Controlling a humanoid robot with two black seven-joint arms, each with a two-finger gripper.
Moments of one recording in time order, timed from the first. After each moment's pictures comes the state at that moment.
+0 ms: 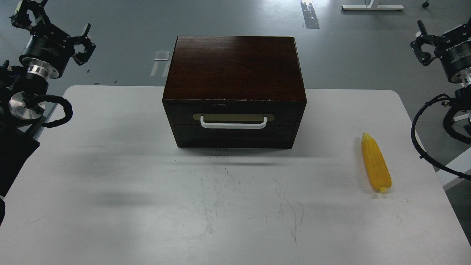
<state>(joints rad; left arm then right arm) -0.95 0.47 -0.58 -0.44 -0.31 -0.49 -0.35 0.79 -0.61 0.80 0.72 0.29 0.44 0.29</state>
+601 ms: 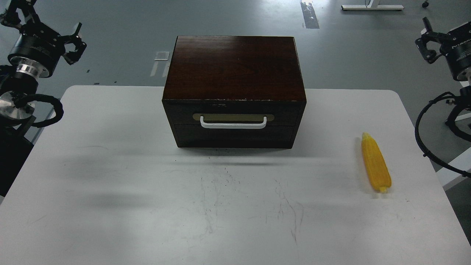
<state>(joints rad) -0.95 0.54 -0.58 -0.45 -0.30 -0.49 -0.33 0.79 -0.63 0.82 0.72 0.29 0.44 0.30</state>
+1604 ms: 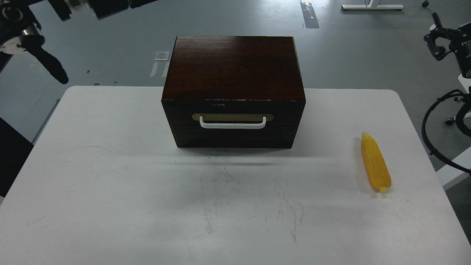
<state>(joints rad) -1.24 0.62 -0.58 -1.23 1.11 -0.49 -0.34 0.79 -0.65 0.82 0.72 0.28 0.45 0.30</state>
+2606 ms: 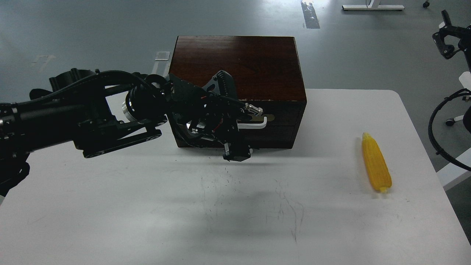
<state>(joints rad) -1.30 0.34 -0.08 -1.31 2.17 -0.44 -0.35 0.79 -0.67 0.82 0.71 0.28 0.47 0.31</state>
